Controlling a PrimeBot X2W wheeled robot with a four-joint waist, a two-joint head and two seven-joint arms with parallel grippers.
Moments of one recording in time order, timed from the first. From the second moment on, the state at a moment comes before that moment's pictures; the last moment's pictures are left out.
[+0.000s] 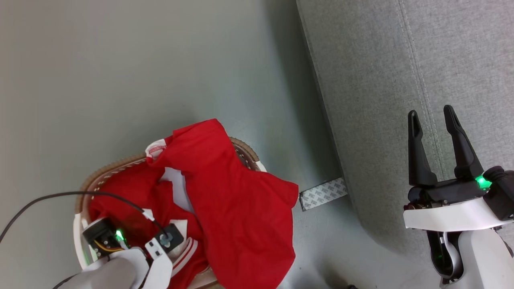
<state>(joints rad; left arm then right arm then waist) -0.76 0.38 -1.28 1.04 -0.34 -0.13 0.04 -0.36 -0.05 0.09 0.10 0.28 0.13 -0.26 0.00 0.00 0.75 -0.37</state>
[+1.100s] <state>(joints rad) -0.63 0.19 -1.17 0.95 -0.72 -0.13 -0.26 -0.27 -0.05 0.04 0.25 0.15 0.13 -0.26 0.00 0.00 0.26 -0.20</state>
